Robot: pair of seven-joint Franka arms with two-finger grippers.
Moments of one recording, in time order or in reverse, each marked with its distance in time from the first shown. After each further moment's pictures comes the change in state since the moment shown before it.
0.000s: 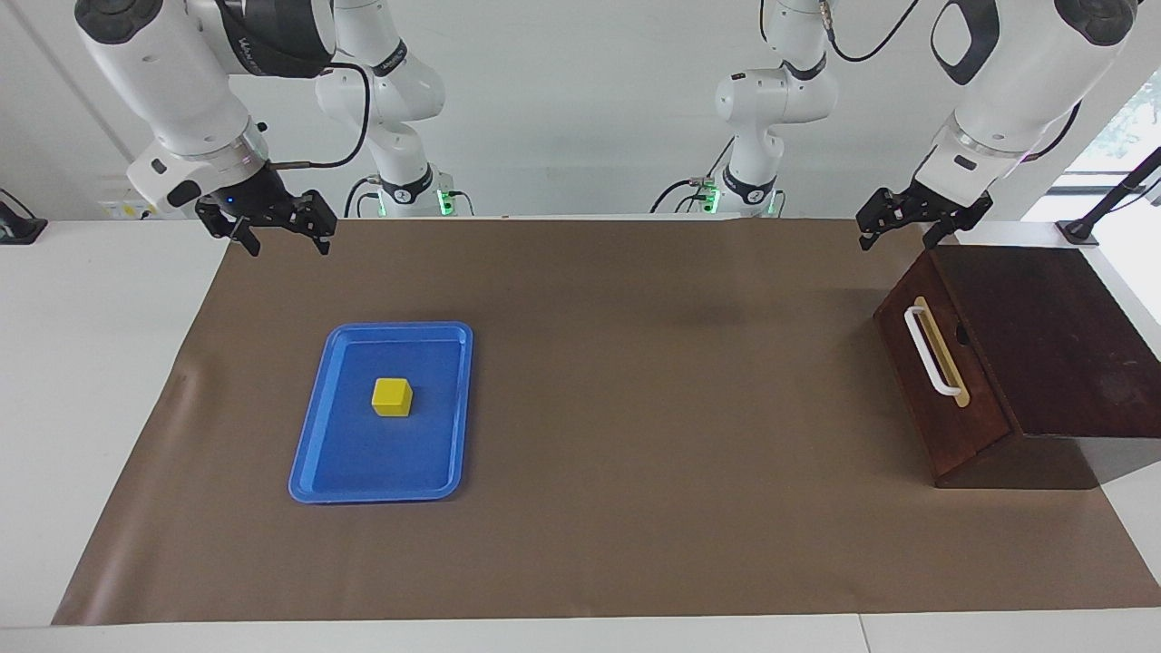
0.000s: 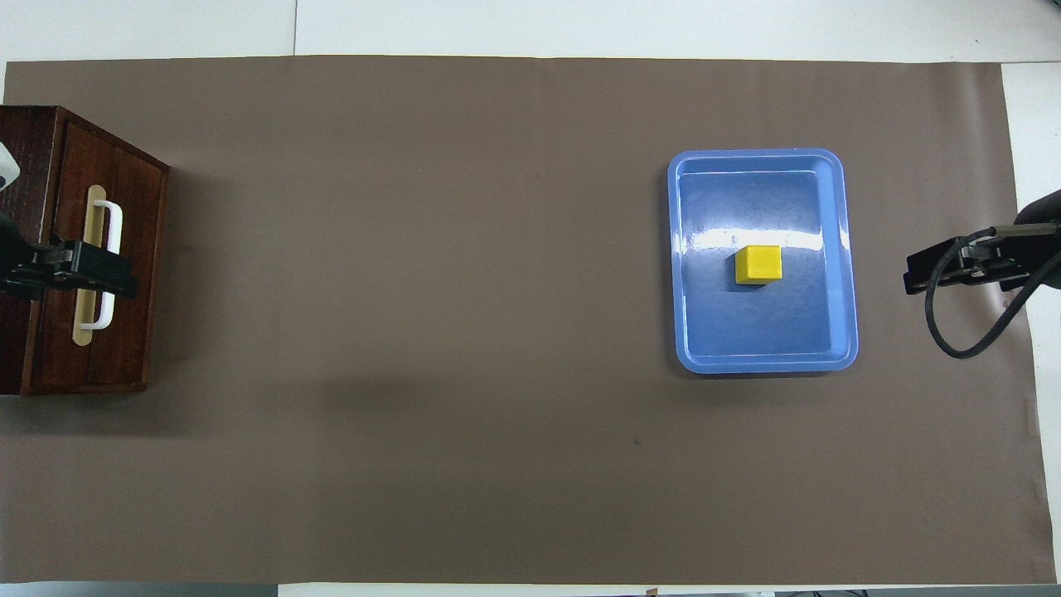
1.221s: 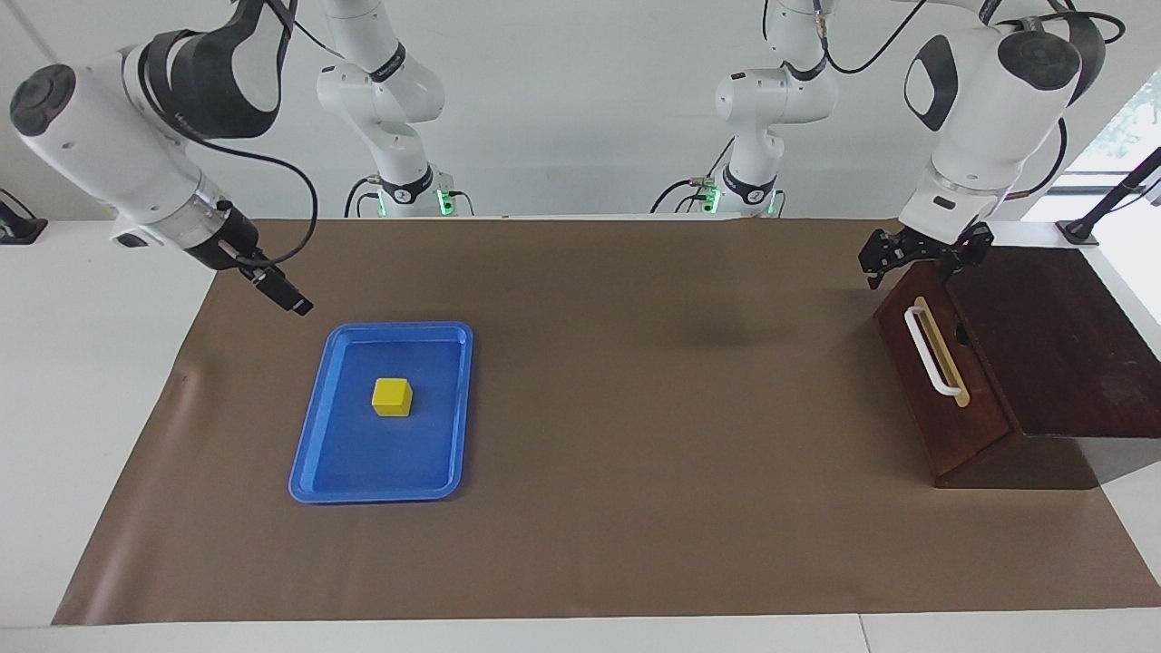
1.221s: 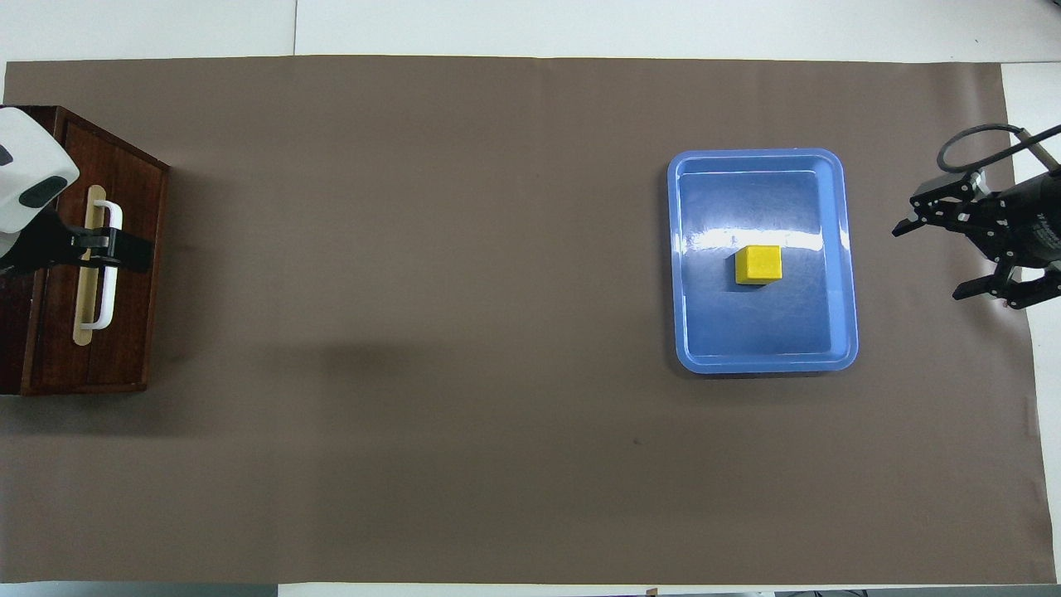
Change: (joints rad) left arm -0.017 0.017 -0.003 -0.133 0.161 0.254 0.004; right arm -0.132 0.149 -0.009 -0.003 0.248 0.098 0.767
